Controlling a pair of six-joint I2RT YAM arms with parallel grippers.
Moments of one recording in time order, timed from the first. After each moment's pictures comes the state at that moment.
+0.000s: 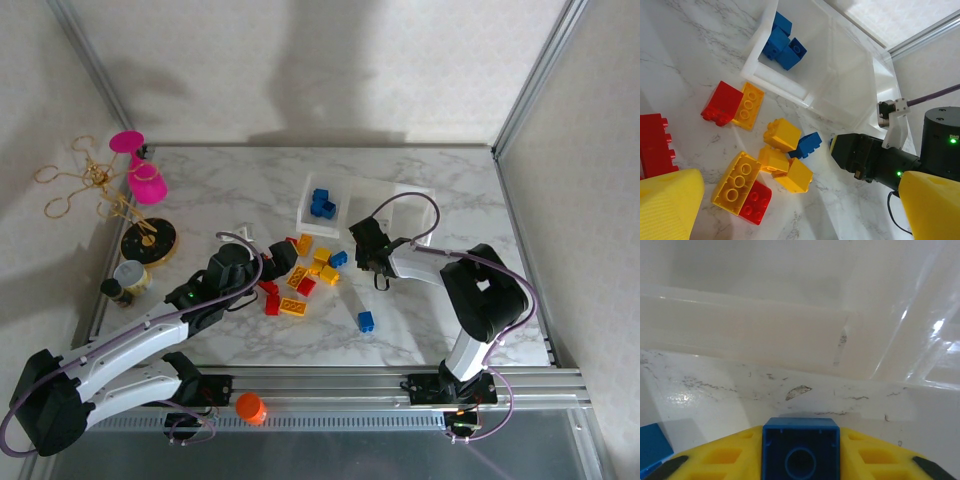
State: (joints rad) left arm -0.69 0.97 0.57 -0.06 -0.16 -0.90; right arm 0.63 1.72 0.90 -0.25 0.32 0.55
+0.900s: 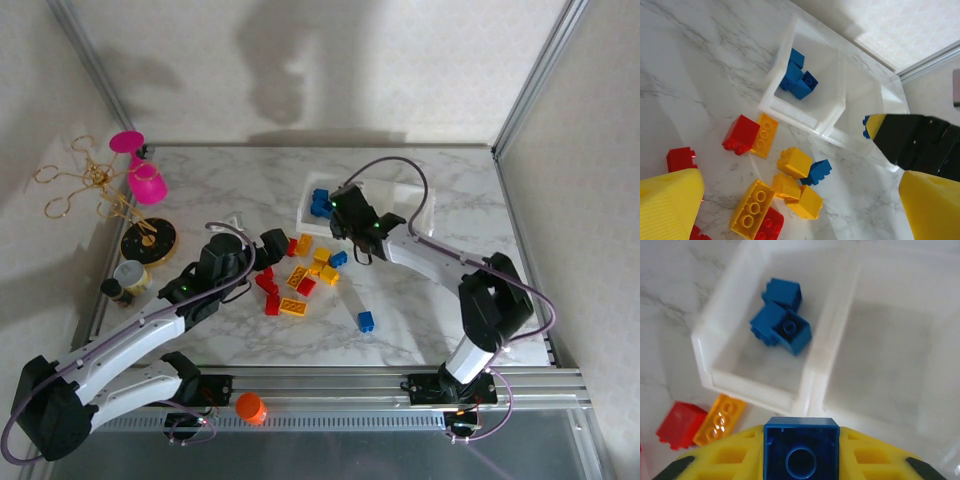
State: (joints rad) left arm -0.60 0.97 0.63 -0.11 -0.19 -0.85; right arm 0.73 1.68 1.24 -0.36 0.31 0.46
